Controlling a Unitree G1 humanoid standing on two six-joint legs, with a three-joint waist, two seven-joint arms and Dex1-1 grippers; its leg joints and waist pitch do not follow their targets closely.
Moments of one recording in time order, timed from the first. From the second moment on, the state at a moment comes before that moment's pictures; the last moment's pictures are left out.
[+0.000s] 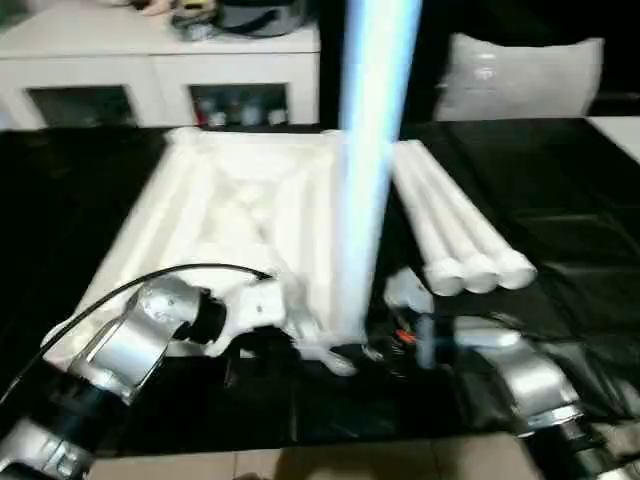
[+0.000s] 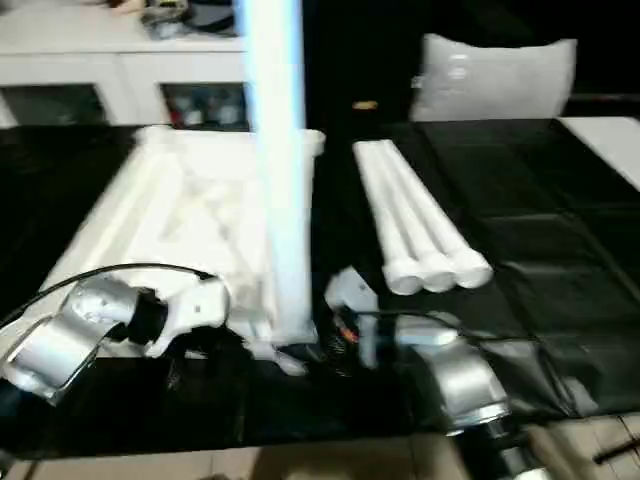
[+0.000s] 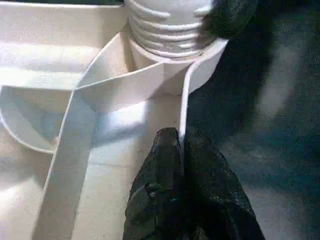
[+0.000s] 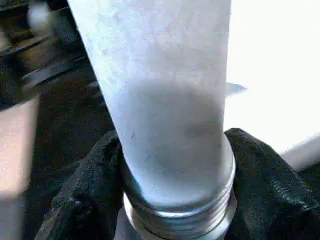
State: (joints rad) left arm -0.38 0.54 -0.36 0.08 0.02 0.41 -1.14; right arm -0.26 -0.23 0.21 0.20 0.20 0.28 0.93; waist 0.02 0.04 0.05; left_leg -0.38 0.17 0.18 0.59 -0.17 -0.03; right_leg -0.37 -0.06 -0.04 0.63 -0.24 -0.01
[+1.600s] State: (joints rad) left arm -0.40 0.31 -0.09 0.00 0.06 0.74 -0.56; right arm -0.12 -0.14 0.14 -0.06 0.22 0.44 0.52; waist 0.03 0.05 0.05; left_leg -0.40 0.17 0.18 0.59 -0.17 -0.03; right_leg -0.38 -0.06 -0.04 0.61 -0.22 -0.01
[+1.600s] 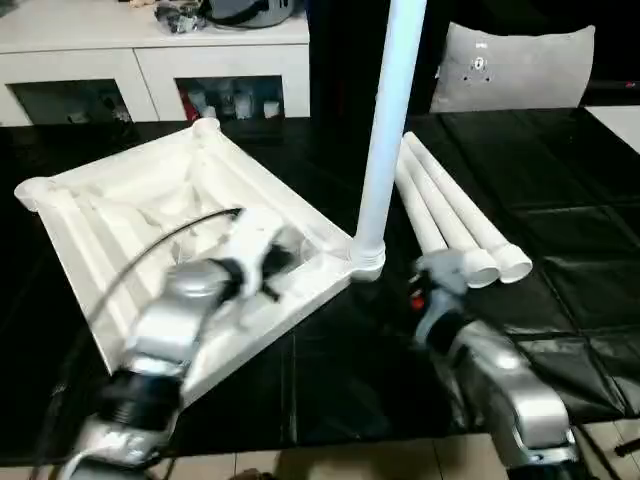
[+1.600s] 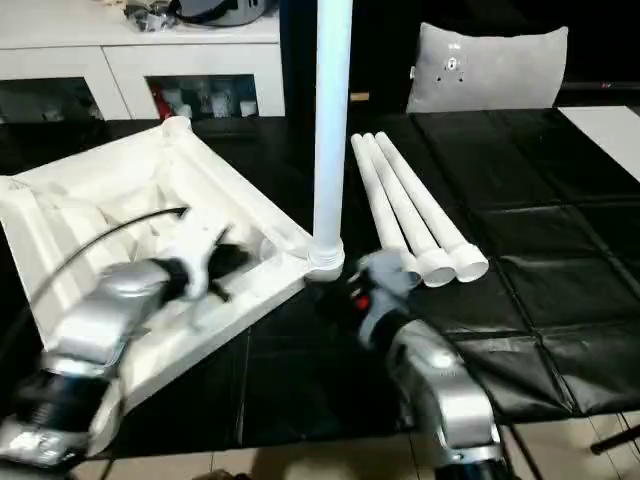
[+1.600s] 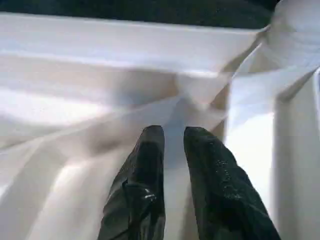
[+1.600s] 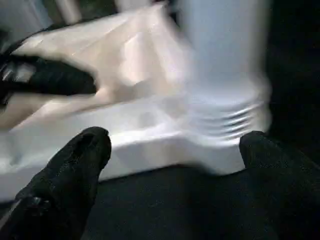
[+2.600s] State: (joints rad) left arm -0.20 0.81 -0.15 -0.20 0.25 1.03 -0.62; right arm -0.21 -0.15 0.26 0.07 0.15 0.50 0.53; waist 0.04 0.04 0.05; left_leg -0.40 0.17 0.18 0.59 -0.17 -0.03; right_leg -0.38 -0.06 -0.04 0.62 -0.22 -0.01
